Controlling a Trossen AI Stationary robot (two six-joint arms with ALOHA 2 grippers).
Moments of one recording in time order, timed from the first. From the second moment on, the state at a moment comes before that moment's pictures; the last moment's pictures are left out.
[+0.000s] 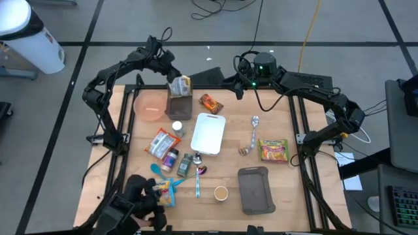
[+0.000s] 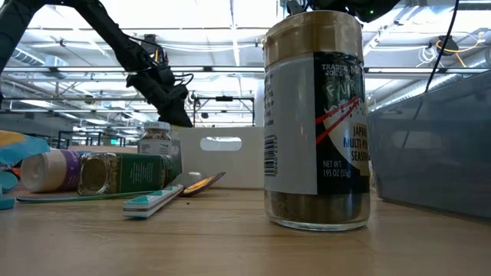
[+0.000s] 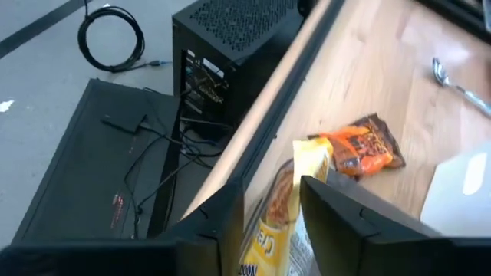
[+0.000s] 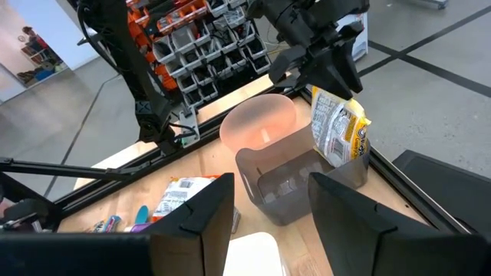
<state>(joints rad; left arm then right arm) 1.13 1.82 1.38 -0.49 0.65 0.34 -0.62 1.45 1.24 -0.10 -0.47 0.25</state>
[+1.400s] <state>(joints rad) 0.31 1.23 1.22 -0.71 0.33 -0.34 -0.41 1.50 0.74 0.92 -0.21 0.80</state>
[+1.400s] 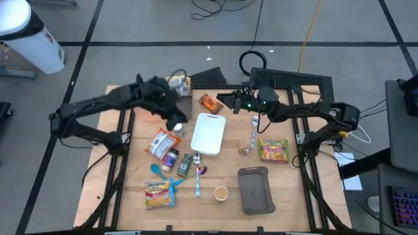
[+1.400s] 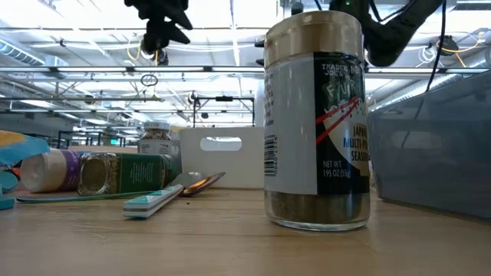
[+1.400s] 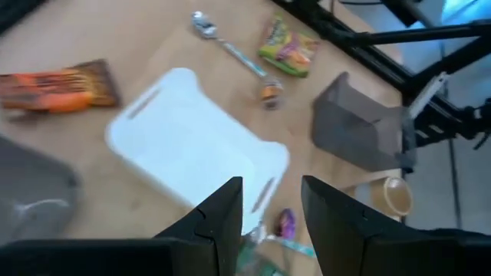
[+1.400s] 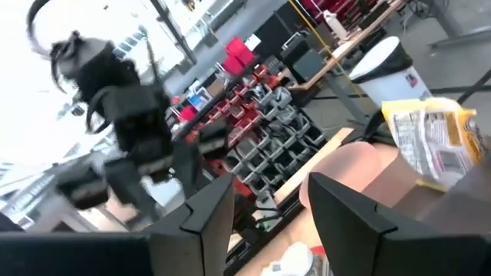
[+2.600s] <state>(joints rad) 0.12 1.35 1.15 0.64 0.15 -0.61 -0.47 1.24 0.73 1.01 -0.63 0.79</state>
